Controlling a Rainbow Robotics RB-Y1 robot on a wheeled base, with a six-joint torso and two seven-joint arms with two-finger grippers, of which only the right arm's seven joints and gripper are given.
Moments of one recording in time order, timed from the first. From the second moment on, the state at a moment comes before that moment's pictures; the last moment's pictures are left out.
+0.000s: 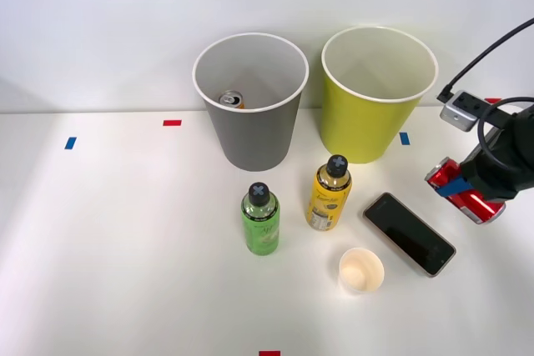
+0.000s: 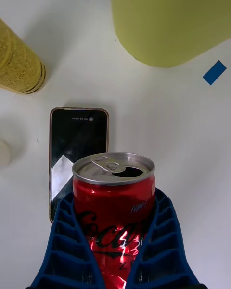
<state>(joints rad) -0.37 -0.78 -0.08 -2.10 -0.98 1.80 1.88</state>
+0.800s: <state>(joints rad) -0.08 -0.78 -0.19 -2.27 -1.49 0.81 1.89</state>
